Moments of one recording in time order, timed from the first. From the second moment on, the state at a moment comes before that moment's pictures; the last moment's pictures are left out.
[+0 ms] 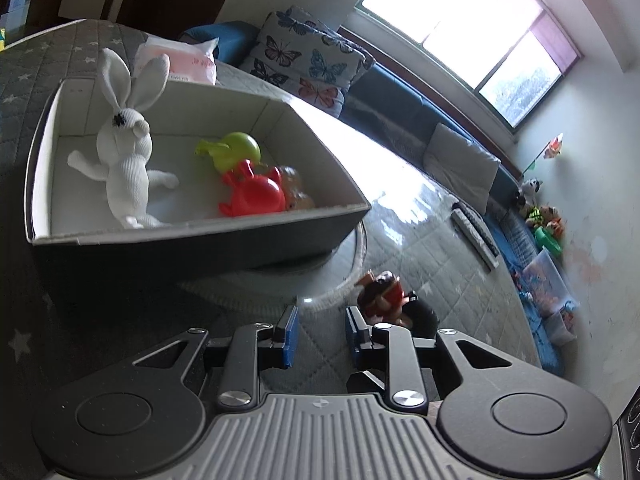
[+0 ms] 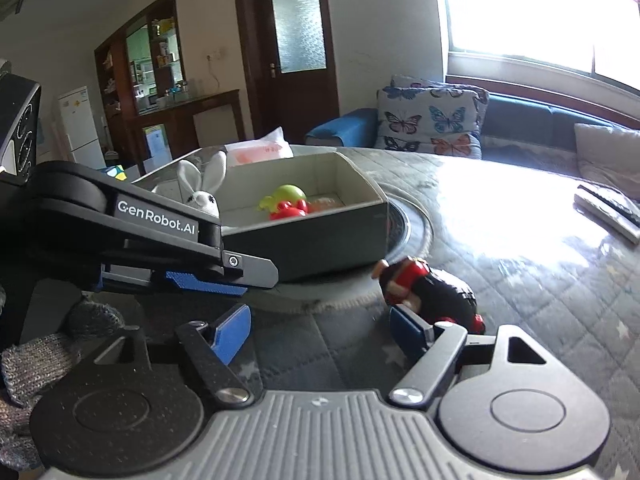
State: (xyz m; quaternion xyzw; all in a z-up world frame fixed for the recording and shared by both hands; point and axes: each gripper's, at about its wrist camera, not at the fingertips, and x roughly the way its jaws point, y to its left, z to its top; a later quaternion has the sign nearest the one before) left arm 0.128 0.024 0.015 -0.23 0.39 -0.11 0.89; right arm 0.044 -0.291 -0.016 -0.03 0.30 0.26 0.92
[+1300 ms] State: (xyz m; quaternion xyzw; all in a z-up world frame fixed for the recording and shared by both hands) left arm 0.120 -0.011 -0.014 -0.19 0.46 -0.11 0.86; right arm 0.038 -0.318 -0.038 -0.02 0.32 0.21 0.92
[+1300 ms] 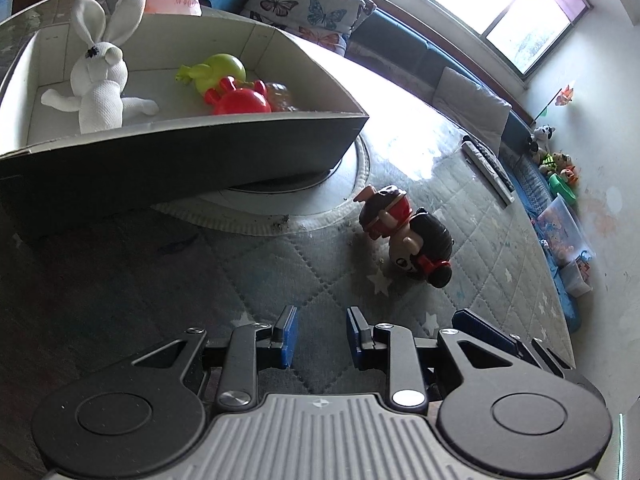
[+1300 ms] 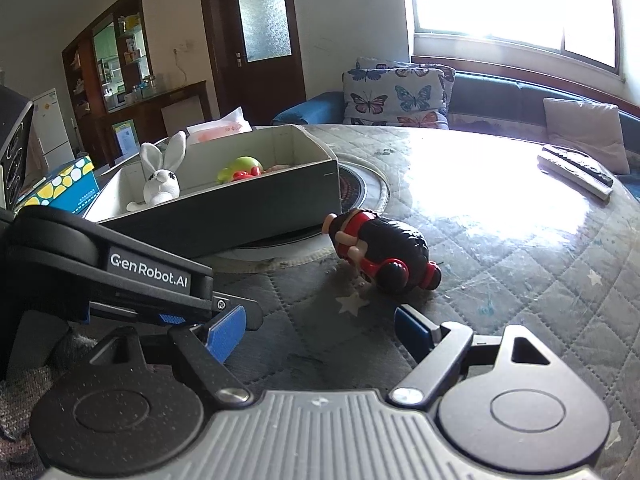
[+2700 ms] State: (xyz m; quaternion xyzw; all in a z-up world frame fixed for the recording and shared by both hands) left arm 0.157 -0.024 -0.015 -0.20 0.47 -0.13 0.85; right arm 0.075 -0.333 -0.054 -0.01 0.34 0.19 0.92
